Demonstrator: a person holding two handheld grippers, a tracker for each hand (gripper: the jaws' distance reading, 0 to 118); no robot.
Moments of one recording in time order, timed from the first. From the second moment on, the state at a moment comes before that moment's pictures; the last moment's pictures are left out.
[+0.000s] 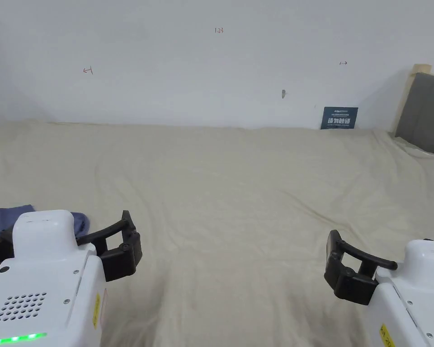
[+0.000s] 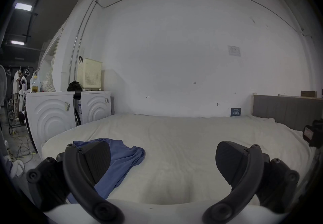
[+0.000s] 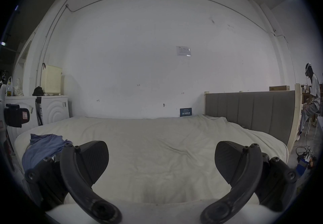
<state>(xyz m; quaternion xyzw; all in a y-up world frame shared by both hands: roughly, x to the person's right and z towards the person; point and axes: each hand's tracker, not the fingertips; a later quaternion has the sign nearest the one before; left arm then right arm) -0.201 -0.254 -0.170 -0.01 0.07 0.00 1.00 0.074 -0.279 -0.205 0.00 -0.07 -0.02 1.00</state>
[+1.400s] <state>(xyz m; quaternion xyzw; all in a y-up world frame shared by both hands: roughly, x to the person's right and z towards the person) -0.311 -0.251 -0.116 -0.07 0.21 -0.04 0.97 -0.090 -0.280 -0.243 -0.03 0.15 -0.04 0.99</state>
